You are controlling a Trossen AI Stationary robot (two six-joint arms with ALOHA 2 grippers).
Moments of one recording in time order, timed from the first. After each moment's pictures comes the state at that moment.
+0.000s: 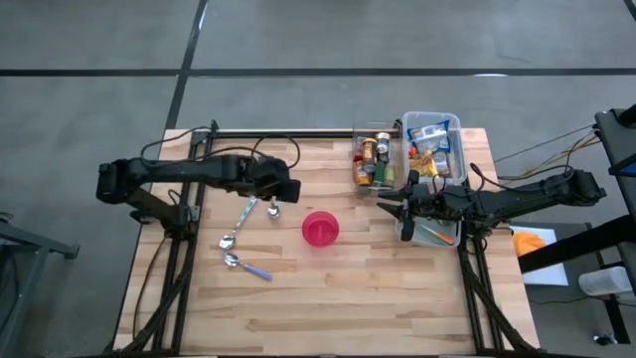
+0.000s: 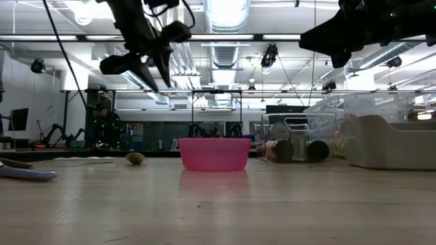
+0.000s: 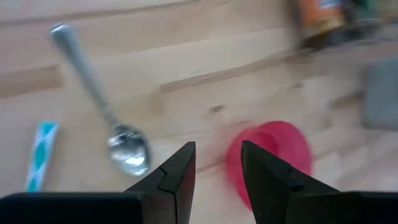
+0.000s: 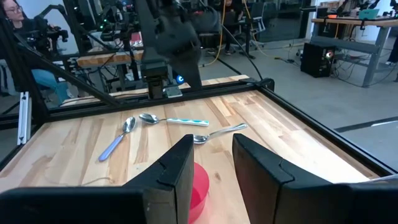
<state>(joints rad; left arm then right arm) 0.15 1.43 1.14 -0.82 -0.18 -1.17 0.11 0.79 0.32 0.37 0.31 0.14</state>
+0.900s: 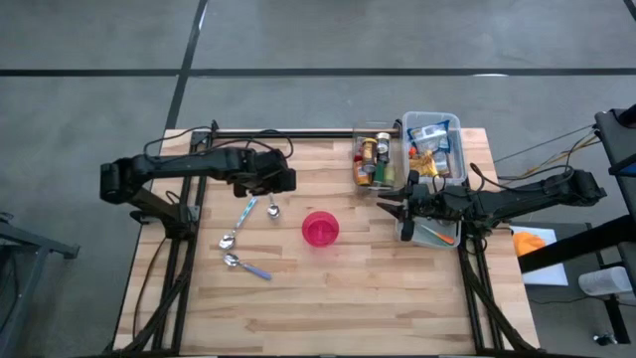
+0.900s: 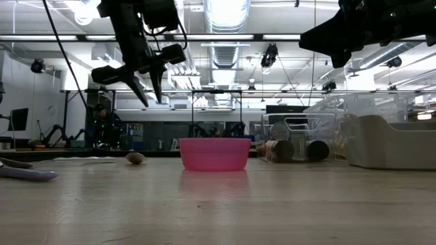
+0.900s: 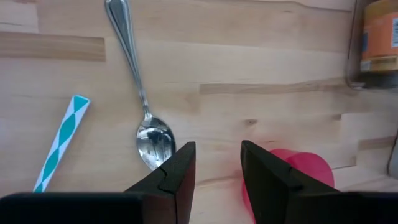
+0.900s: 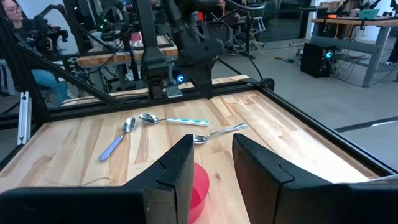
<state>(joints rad) 0.27 1.45 1.10 -0.87 -0.10 -1.32 0.11 0.79 0.32 0.37 0.31 0.14</state>
